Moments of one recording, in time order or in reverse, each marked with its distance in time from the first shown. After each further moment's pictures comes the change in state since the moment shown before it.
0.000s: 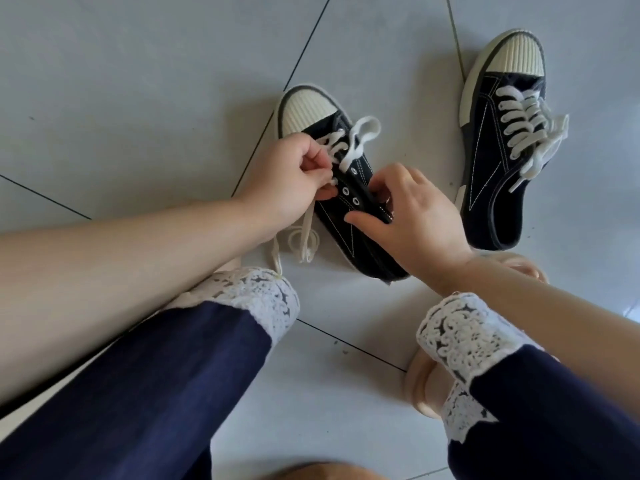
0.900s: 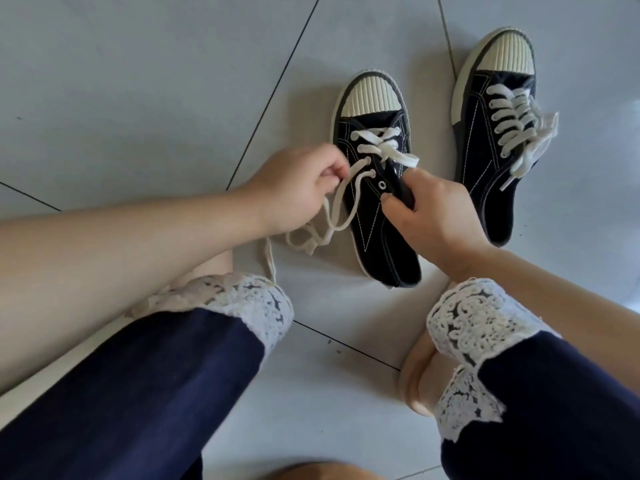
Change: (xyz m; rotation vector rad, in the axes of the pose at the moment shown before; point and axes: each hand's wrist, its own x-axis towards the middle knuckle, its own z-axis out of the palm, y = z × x) left_hand -0.001 0.011 -0.001 0.603 -0.219 0.365; right_hand 0.003 0.028 -0.008 0.087 -0.006 0.113
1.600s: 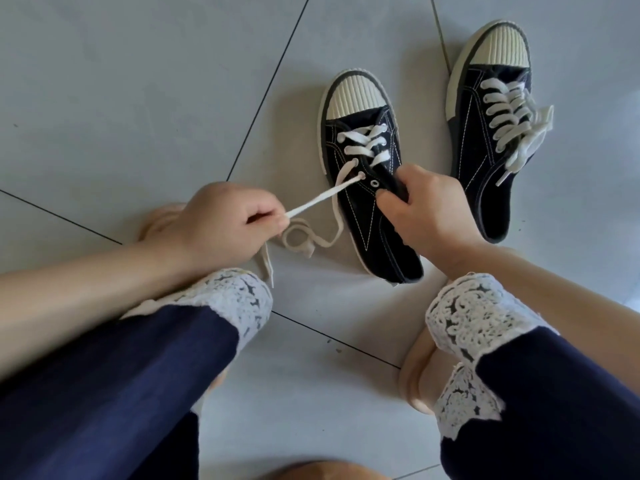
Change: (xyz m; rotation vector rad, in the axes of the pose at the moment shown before) left_hand -0.055 -0.010 -0.025 0.051 -0.008 -0.100; right_hand 0.002 0.002 0.002 0.058 0.011 0.046
